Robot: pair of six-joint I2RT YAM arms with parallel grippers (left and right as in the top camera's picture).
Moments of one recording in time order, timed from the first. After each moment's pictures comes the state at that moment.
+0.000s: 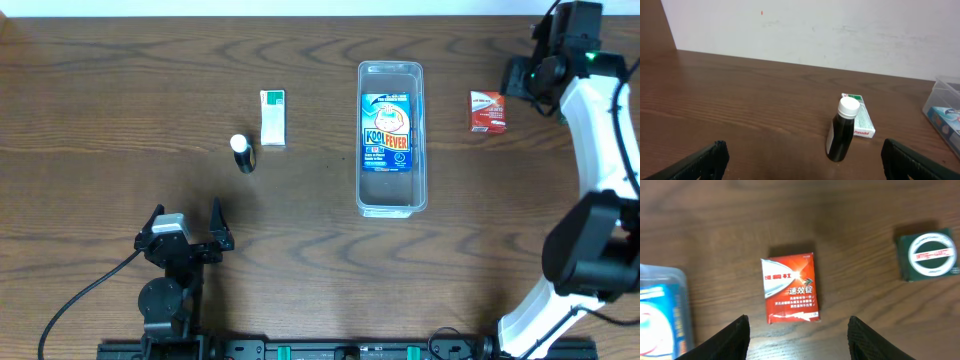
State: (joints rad) left arm 0.02 0.01 0.02 -0.12 -0.03 -0.12; right arm -0.14 1.96 1.69 -0.80 -0.01 0.10
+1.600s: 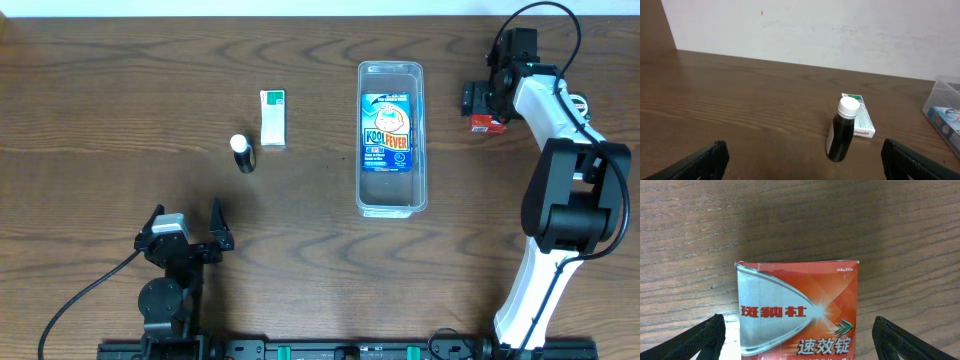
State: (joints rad) left arm 0.02 0.01 0.02 -0.12 -0.03 -0.12; right arm -0.08 2.21 1.68 -0.66 0.09 0.04
